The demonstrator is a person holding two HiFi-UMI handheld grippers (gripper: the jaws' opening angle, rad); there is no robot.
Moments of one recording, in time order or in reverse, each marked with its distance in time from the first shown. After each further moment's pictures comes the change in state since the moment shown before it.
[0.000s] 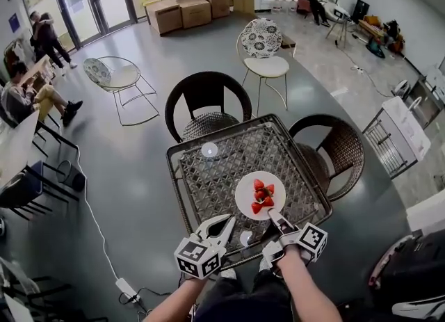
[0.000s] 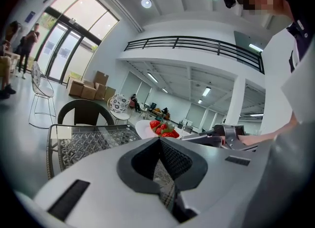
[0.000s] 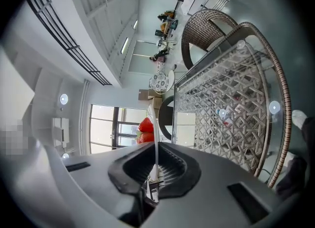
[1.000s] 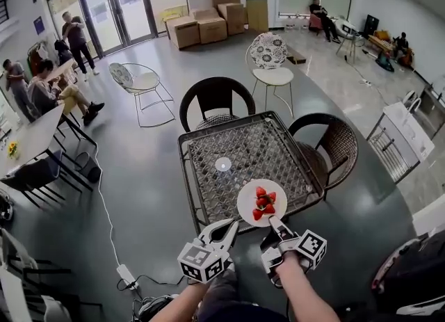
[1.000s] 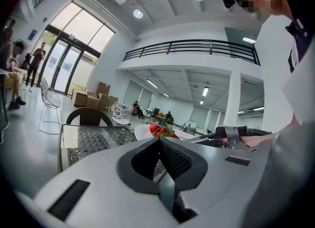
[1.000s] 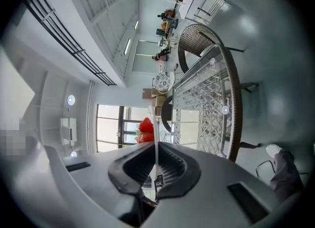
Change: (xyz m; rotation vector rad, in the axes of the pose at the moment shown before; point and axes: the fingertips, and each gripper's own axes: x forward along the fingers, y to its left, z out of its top) left arm -0.070 -0.121 -0.042 0.070 -0.071 0.074; right arm -0.132 -0.012 -0.038 0.031 0.026 0.071
